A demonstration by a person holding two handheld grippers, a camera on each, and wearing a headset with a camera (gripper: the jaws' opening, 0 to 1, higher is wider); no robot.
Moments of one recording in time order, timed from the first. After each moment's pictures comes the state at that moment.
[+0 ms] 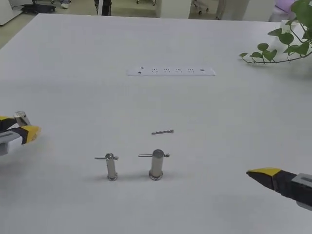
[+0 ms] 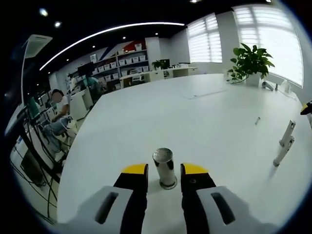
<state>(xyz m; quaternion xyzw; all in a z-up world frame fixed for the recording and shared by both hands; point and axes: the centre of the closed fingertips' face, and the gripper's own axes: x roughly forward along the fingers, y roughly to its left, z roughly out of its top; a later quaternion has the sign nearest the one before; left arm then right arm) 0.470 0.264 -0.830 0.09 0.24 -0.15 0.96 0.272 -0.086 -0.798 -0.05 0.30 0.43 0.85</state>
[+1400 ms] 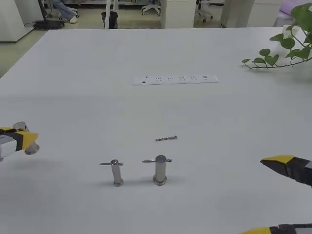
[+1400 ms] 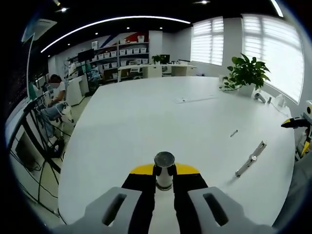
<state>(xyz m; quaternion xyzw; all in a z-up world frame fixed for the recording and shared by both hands) 0.408 0.228 -0.782 0.03 0.28 -0.16 0.95 0.288 -0.110 -0.785 -0.10 0.27 0.42 0.86</state>
